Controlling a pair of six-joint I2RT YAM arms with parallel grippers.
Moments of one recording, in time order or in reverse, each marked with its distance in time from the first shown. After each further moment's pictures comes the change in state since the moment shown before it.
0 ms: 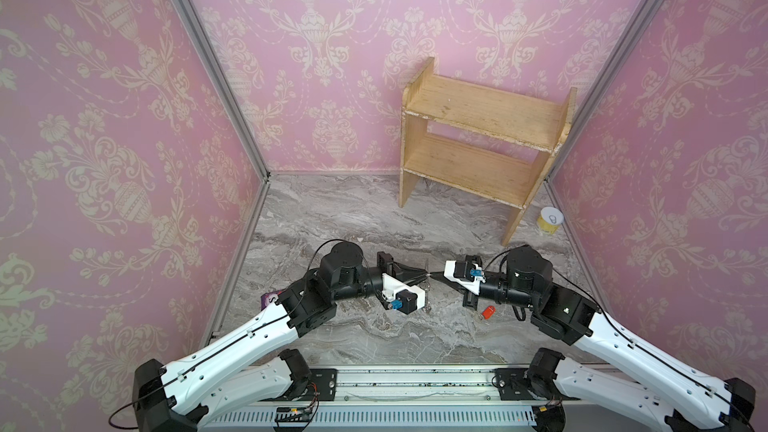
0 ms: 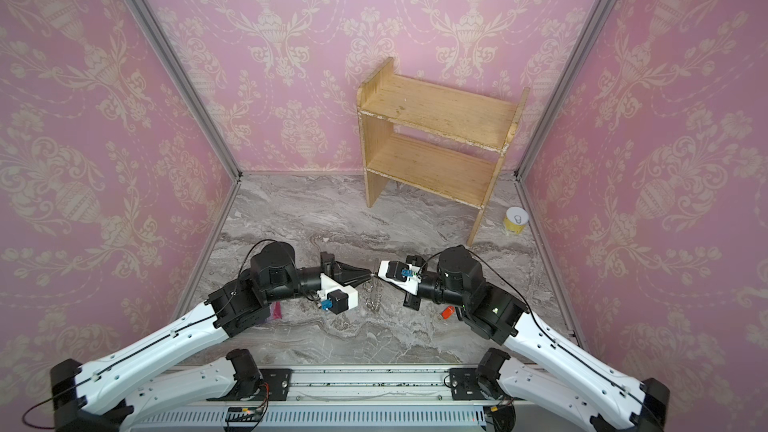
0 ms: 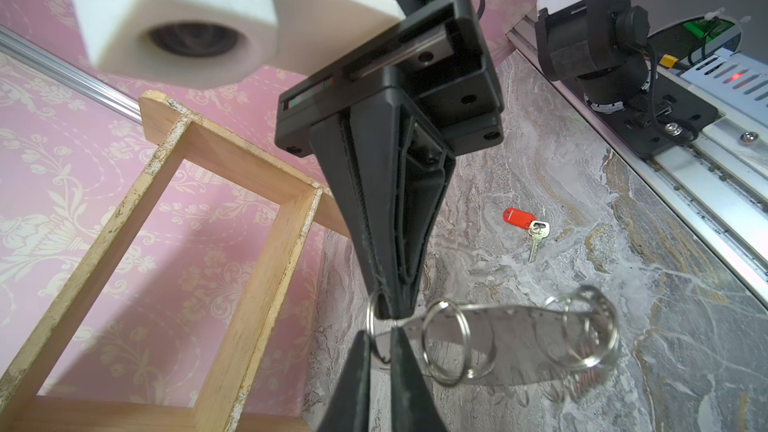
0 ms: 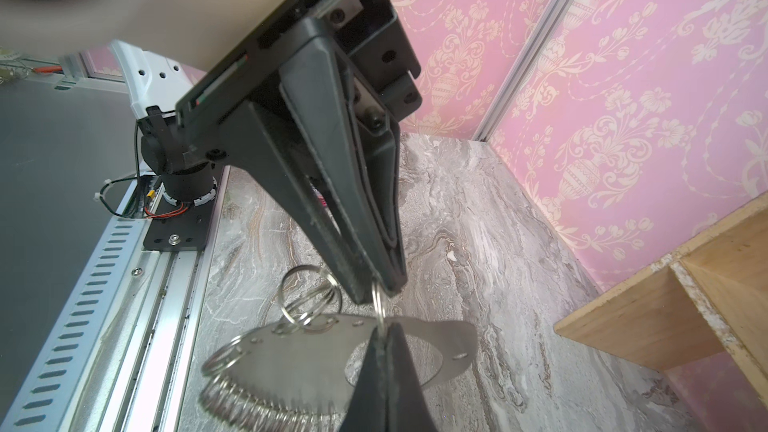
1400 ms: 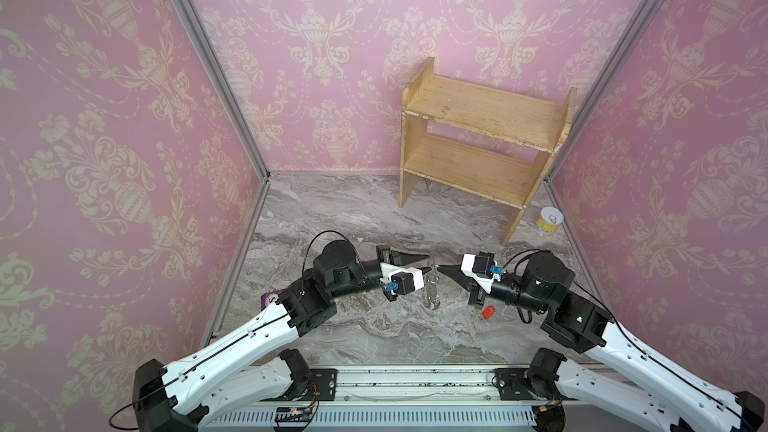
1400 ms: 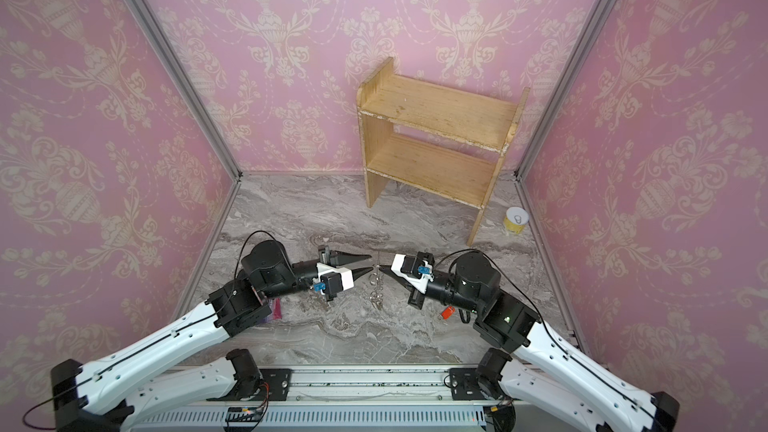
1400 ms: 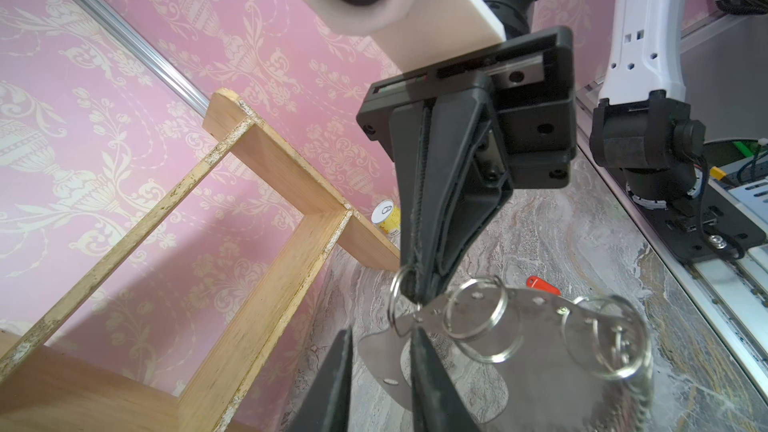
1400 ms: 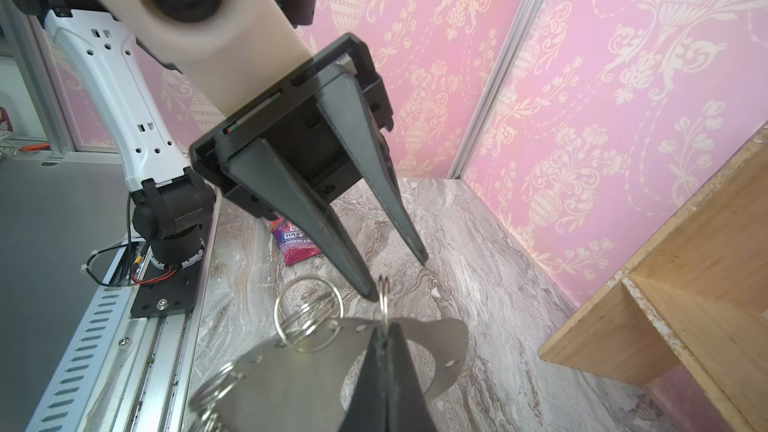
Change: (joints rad) left arm 0.023 0.005 -0.002 0.180 0.005 -0.275; right arm 0.000 -0.094 -0.032 0.120 0.038 0.098
